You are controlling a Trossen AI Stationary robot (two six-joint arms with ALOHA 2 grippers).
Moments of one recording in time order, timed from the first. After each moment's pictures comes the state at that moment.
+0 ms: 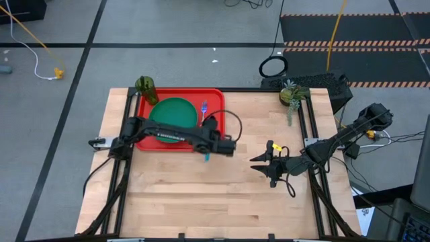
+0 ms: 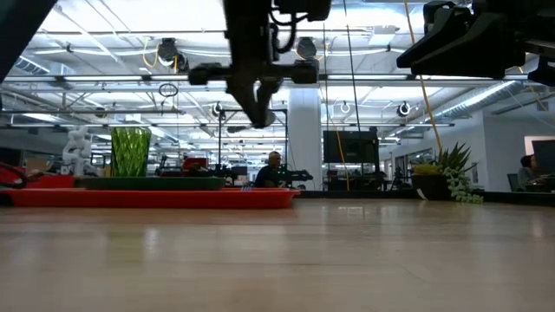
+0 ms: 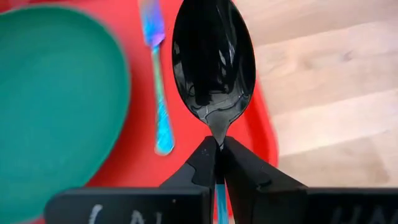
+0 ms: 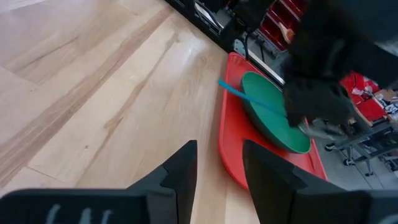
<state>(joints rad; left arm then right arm) -0.09 2.09 1.83 -1.24 -0.64 -1.42 0.52 1.04 0.41 0.21 0.55 -0.41</state>
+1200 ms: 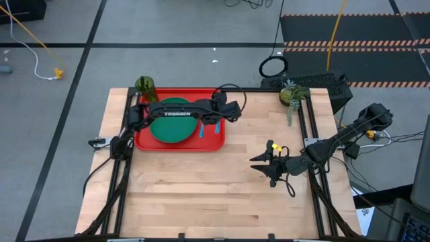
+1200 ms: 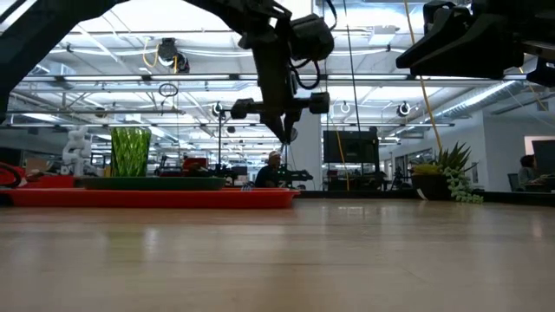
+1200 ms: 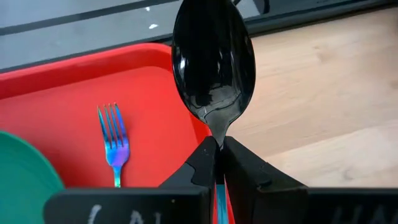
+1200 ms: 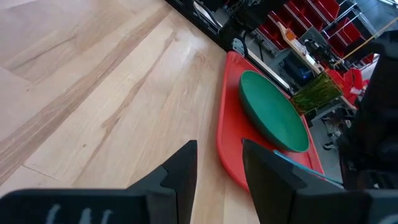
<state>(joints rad) 0.20 2.14 1.83 -0.81 -0.63 -0.95 0.52 1.04 0.41 0.21 0.56 -0.41</state>
